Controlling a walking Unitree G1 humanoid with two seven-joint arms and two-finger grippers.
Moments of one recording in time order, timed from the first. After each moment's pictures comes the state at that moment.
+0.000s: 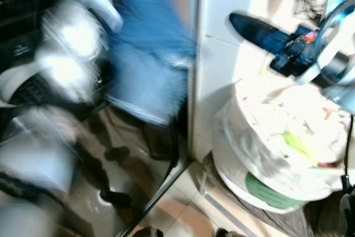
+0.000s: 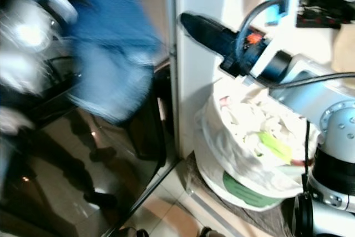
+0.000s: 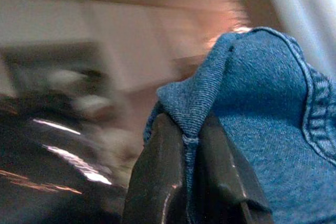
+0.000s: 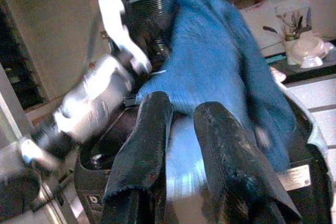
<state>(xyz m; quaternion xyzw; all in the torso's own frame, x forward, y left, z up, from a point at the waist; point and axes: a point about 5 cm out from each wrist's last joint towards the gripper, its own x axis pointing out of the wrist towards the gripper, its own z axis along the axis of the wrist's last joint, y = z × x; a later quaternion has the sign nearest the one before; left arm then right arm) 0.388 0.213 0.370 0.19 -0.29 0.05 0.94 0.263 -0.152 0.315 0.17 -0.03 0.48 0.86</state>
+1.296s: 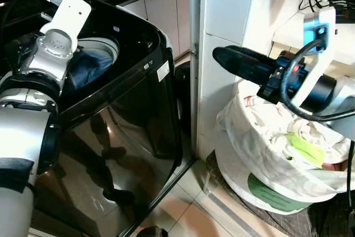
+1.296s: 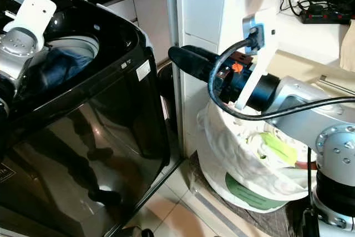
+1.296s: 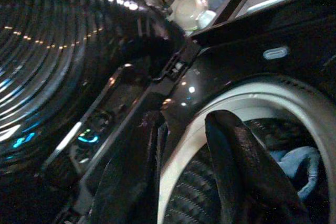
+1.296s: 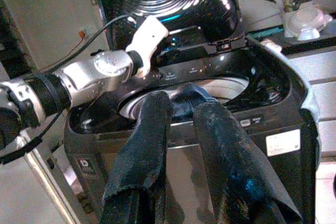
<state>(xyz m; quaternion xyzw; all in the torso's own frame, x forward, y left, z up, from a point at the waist) 0.409 0.270 0.269 0.36 0.05 0.12 0.92 0.248 -0.142 0.292 0.11 0.01 0.47 0.88</state>
